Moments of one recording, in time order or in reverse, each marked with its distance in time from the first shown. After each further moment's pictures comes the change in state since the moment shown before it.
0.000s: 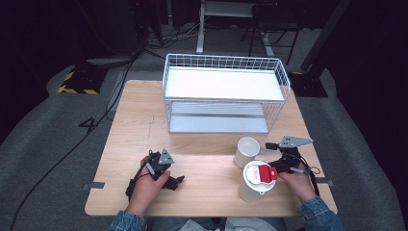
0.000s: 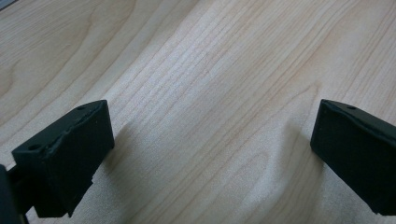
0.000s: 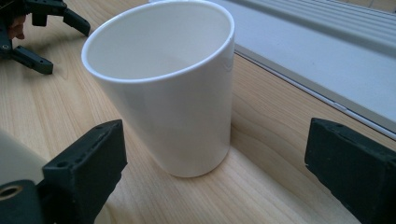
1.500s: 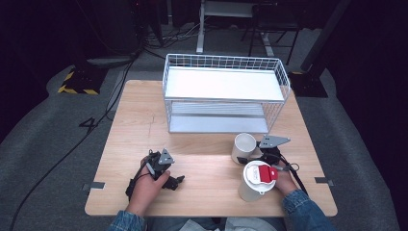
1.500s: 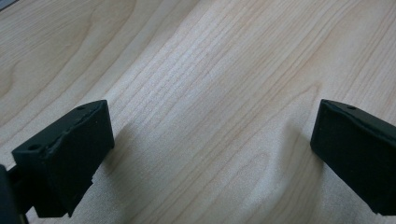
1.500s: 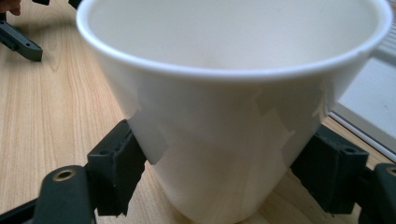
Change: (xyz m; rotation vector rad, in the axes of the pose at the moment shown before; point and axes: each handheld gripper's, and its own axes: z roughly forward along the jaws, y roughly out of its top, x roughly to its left) left arm 0.000 0.000 0.000 0.000 -0.002 0.001; right arm 0.004 0.002 0.059 -0.030 0.063 -0.149
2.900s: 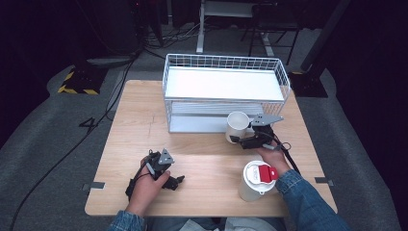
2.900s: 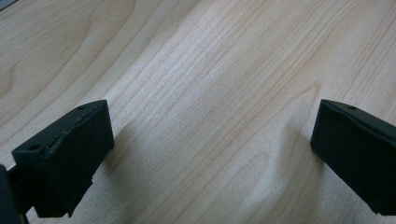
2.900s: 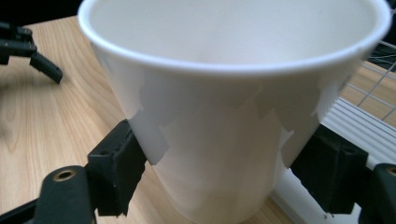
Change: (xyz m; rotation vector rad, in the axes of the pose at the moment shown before) left arm 0.000 0.000 0.000 0.001 0.002 0.002; right arm -0.017 0.073 0.014 -0.019 -0.090 -0.006
